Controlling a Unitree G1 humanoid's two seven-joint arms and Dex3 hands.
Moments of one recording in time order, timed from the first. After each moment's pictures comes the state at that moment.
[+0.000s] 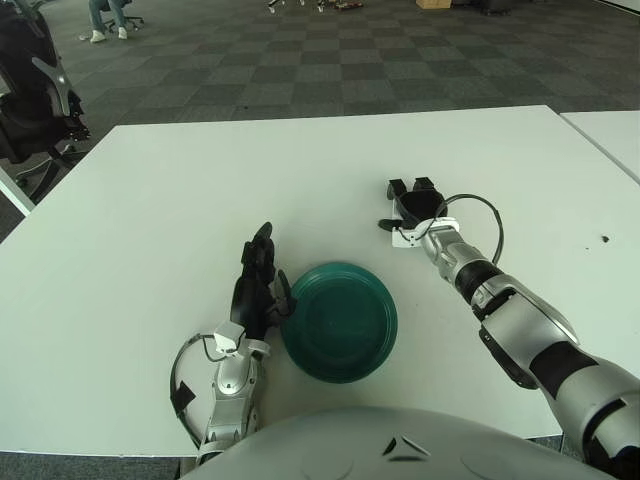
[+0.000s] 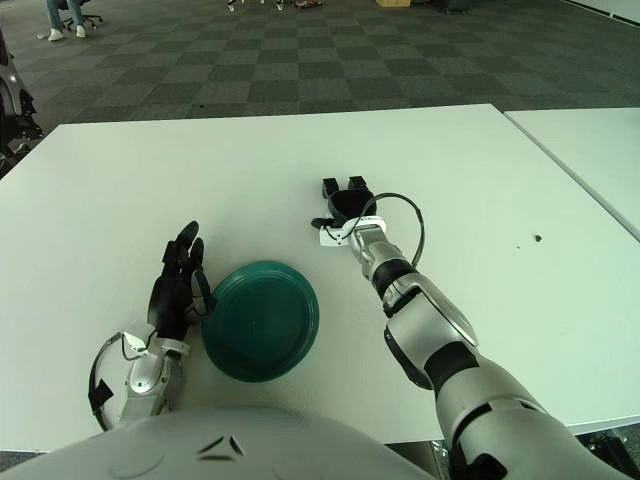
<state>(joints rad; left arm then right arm) 0.35 -0.11 -0.07 0.12 -0.08 -0.44 -0.07 -0.73 -0.16 0.67 1.18 -0.88 -0.04 -0.38</state>
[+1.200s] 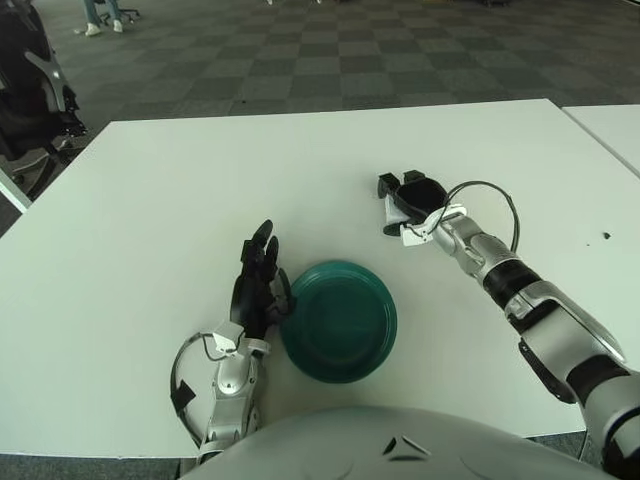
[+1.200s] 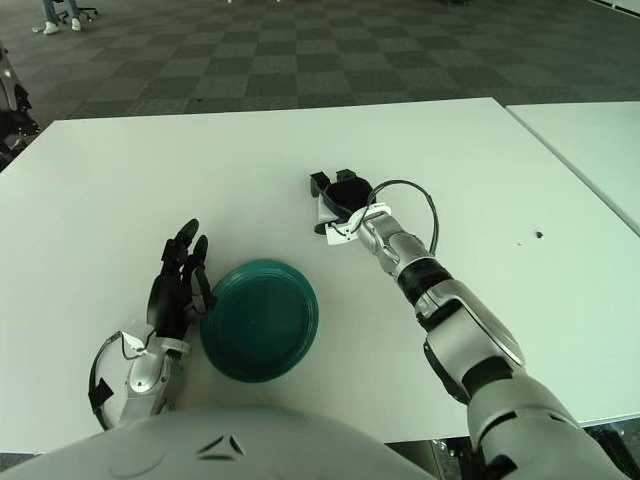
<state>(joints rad) 0.35 -0.11 -0.08 0.11 -0.09 -0.45 -0.07 -0.62 -0.41 0.60 0.62 -0.84 -0.21 -0.17</state>
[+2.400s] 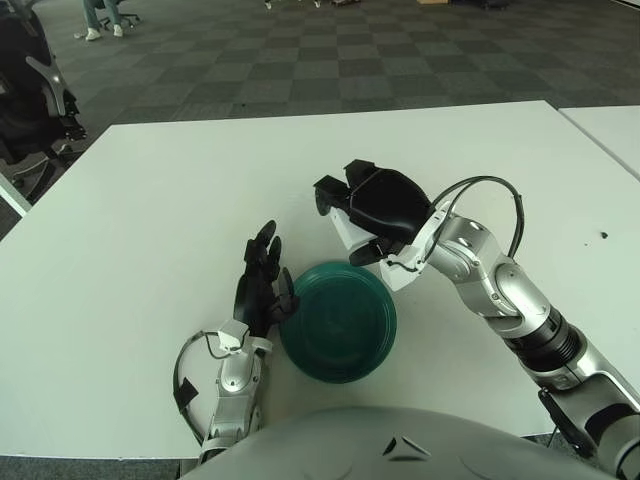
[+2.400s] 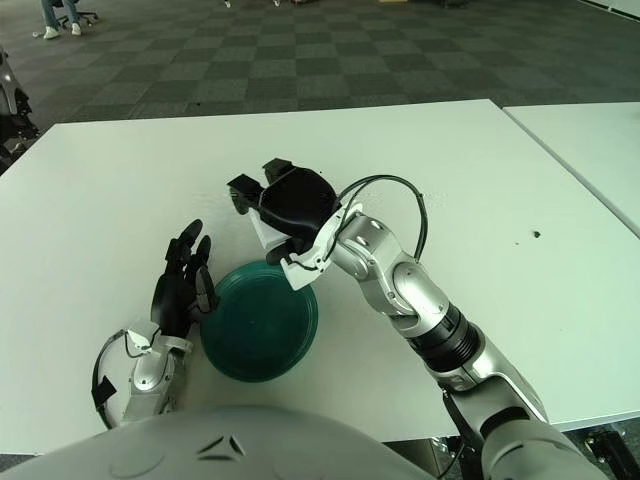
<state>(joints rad) 0.34 -0.11 -0.09 0.13 -0.09 -0.46 -0.07 -0.37 -0.42 0.54 -0.45 -0.87 -0.10 0.50</state>
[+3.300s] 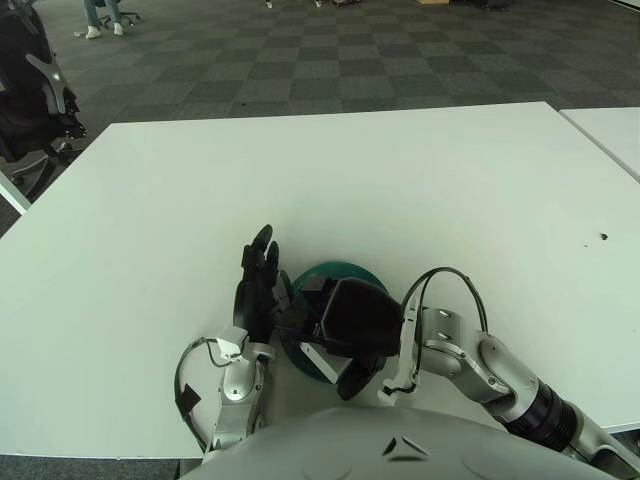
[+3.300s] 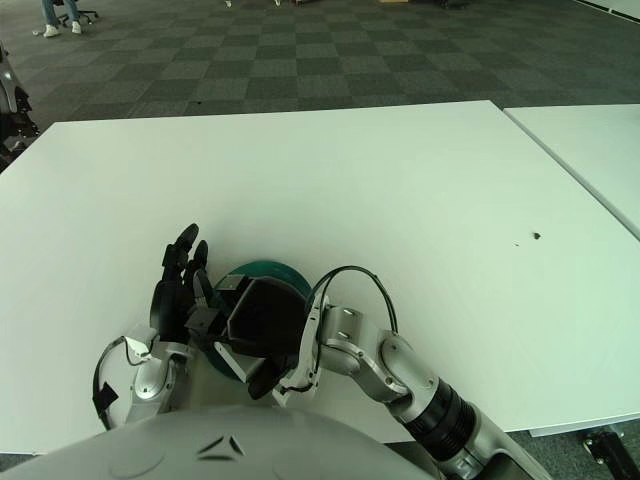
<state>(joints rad) 0.40 -0.12 -0.14 0.03 -0.06 -0.40 0.05 -0.04 -0.40 0.69 -0.40 -0.81 -0.41 0.41</state>
